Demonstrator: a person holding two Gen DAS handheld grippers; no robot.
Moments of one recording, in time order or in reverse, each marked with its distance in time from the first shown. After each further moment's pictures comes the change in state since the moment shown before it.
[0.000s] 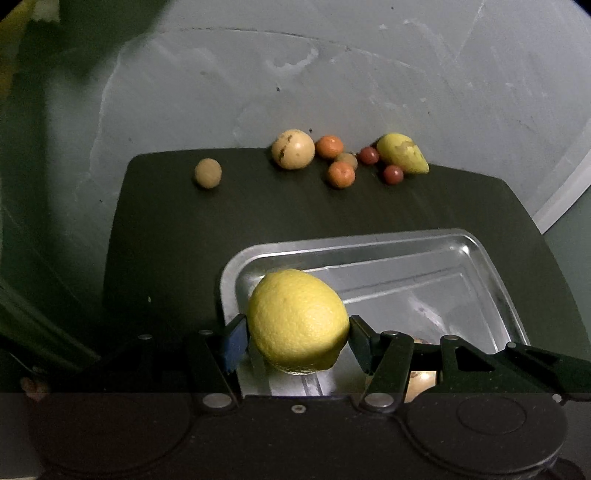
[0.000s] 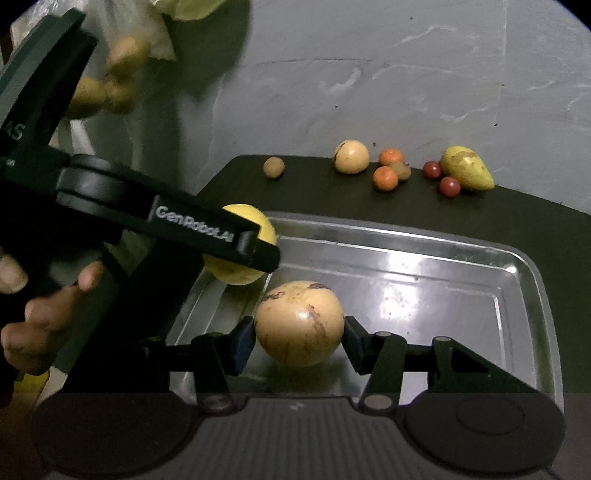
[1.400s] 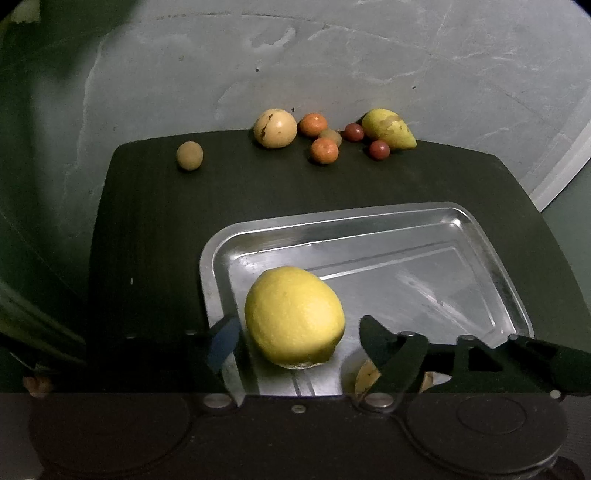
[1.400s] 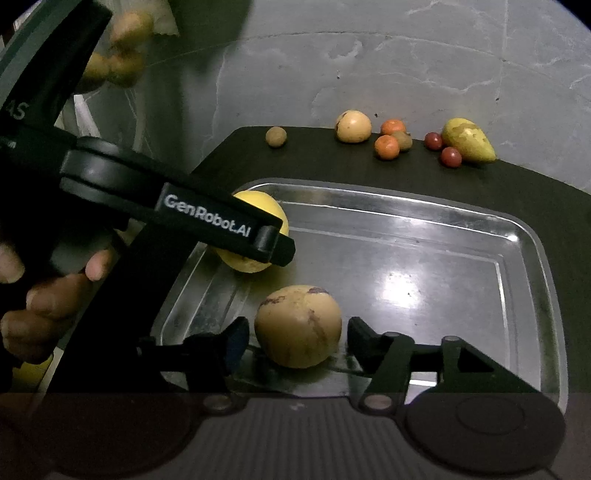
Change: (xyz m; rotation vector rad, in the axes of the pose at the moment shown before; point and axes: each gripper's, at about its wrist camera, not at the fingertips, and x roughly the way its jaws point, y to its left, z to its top) left arm -0.001 -0.011 -0.008 0.045 0.041 0.000; right arm -0.007 -0.006 -0.011 0.011 0.074 0.014
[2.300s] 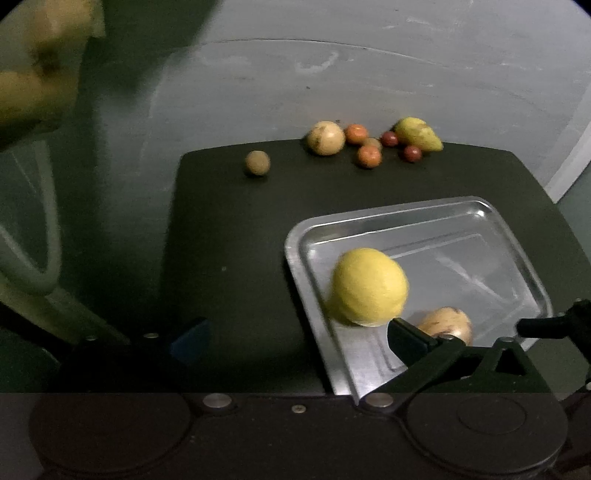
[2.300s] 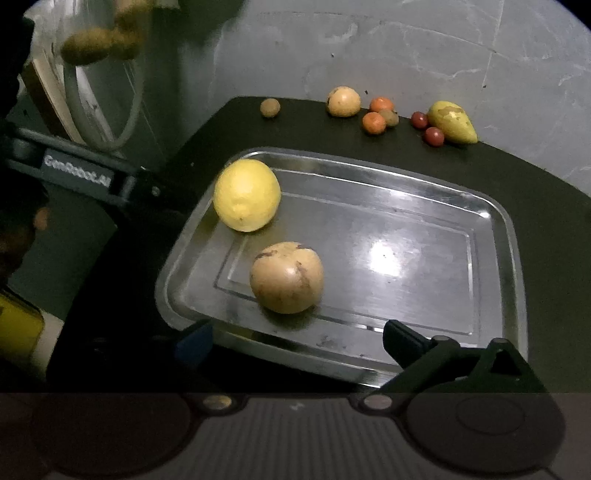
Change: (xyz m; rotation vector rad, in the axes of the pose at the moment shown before) left arm -0.049 0.043 -0.013 0.035 -0.006 0.092; right arm -0.024 0.006 -0.004 -0.029 0.135 -0.071
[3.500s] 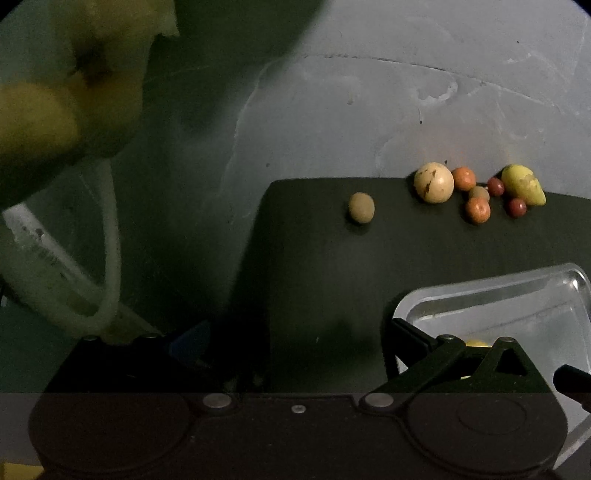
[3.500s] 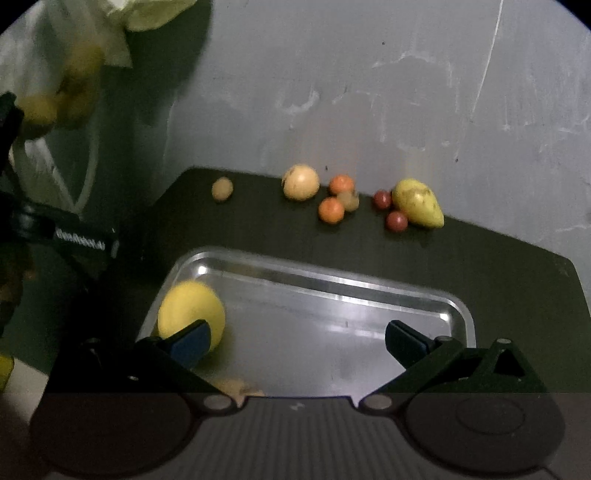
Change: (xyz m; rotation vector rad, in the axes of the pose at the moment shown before) left arm 0.033 0.034 0.054 -0.121 -0.023 0.223; right arm 0.003 -0.029 0.073 0.043 -0.127 -0.094
